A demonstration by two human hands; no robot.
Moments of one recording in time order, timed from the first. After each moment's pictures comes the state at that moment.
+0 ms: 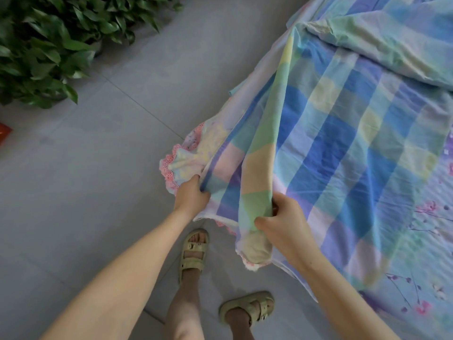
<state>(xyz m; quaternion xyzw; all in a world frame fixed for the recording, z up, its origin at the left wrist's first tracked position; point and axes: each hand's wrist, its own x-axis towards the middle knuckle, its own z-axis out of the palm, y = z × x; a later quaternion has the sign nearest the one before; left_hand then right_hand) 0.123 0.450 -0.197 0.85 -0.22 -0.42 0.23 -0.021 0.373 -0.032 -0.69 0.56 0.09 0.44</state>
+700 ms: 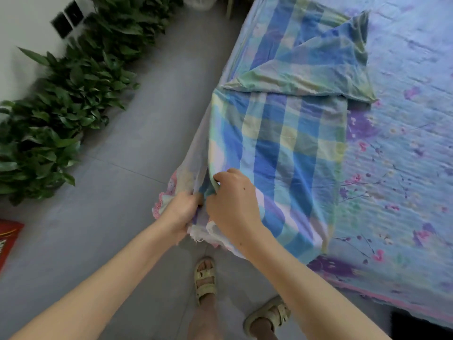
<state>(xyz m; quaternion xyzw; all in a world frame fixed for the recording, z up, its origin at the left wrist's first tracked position) 0.111 0.411 0.052 0.67 -0.12 -0.61 0.41 0.019 0.366 0.126 -0.78 0.53 0.02 0.33</state>
